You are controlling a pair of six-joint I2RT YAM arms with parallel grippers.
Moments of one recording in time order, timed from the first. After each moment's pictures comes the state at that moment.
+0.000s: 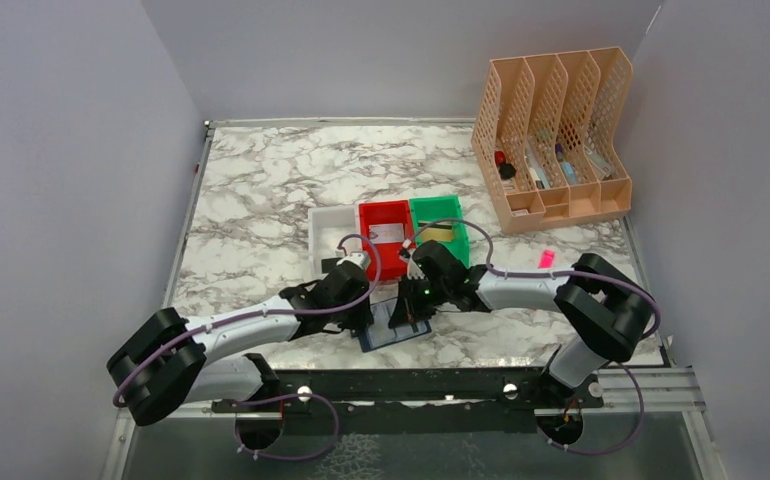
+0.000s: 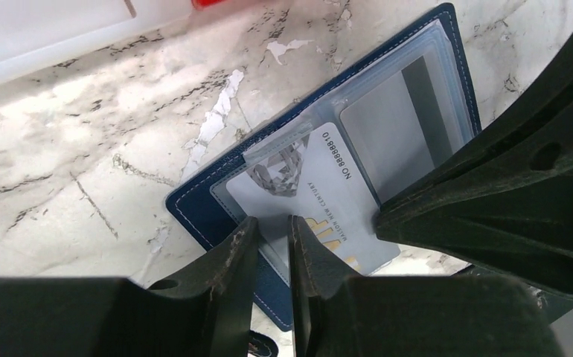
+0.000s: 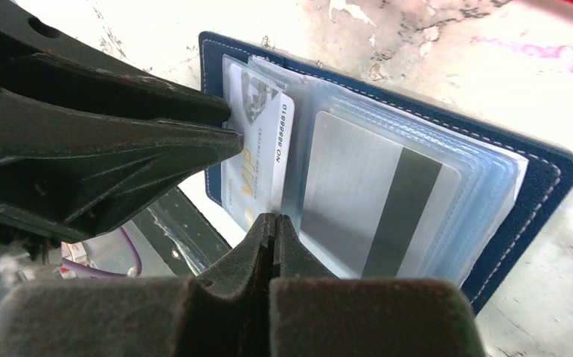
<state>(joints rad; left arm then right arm) -0.88 1.19 0.46 -0.19 -0.02 -0.71 0.90 1.63 0.73 0.04 -0.41 0.73</state>
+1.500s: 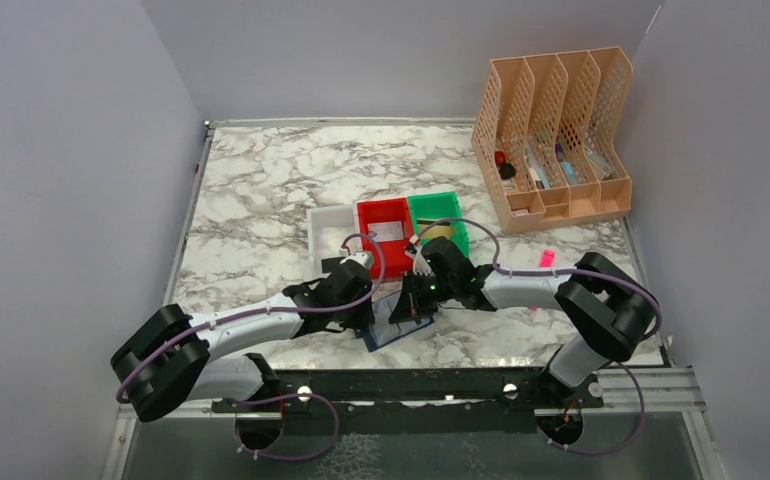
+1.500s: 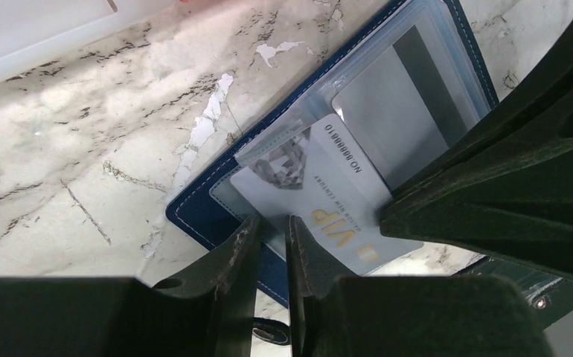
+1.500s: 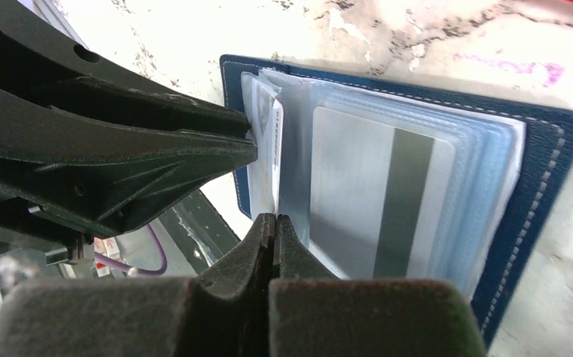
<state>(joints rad) -0.88 1.22 0.49 -0.20 -0.03 -0.70 0.84 1.62 0.68 0.14 -0.49 0.77</state>
